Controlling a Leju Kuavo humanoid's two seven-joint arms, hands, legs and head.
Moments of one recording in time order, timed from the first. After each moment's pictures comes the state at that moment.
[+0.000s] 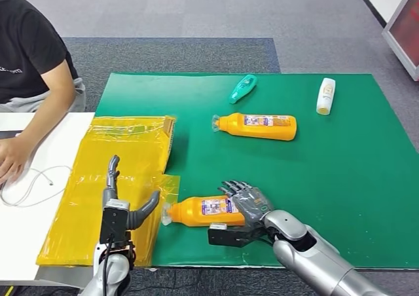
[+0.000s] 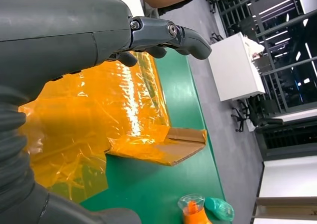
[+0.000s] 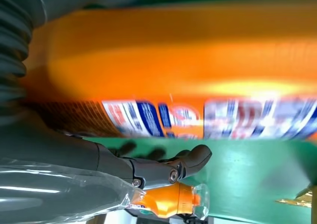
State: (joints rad) left arm -0.01 -0.09 -0.16 -1.34 -0.27 0.57 -0.58; right arm -0.42 -0.25 0.94 -1.12 0.74 0.13 -0.04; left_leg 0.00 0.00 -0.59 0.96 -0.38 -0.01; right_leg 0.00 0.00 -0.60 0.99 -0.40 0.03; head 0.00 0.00
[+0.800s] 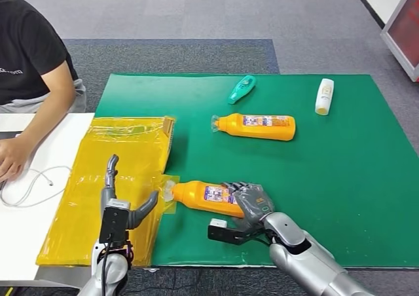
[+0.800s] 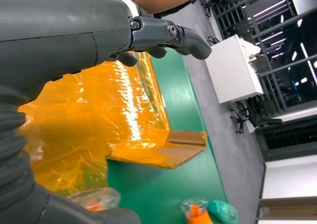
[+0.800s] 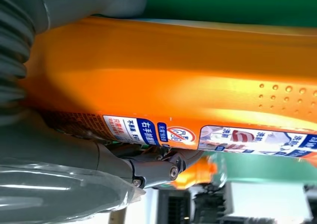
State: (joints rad) left arm -0.01 -0.08 -0.16 -1.34 -0.30 0.58 -0.57; right arm -0.39 -0.16 0.89 -0.99 0.81 -0.11 -0.10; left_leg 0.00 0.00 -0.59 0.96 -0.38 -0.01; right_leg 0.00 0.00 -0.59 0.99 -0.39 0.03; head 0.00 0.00
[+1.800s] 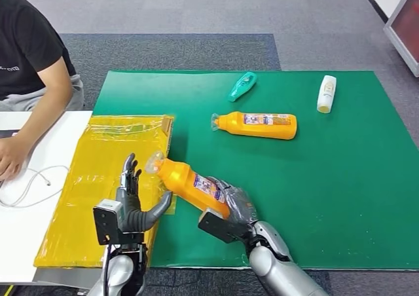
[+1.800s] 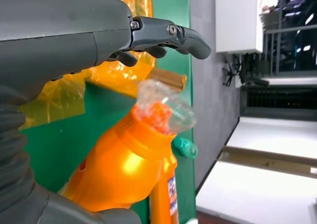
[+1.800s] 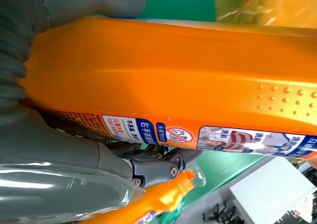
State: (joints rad) left arm 0.00 -0.10 -0.27 -1.42 0.01 0.42 -0.62; right arm -0.28 0.02 0.70 -1.01 0.49 -0.21 -0.33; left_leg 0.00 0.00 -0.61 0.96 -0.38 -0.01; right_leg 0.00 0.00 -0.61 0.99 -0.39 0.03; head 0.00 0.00
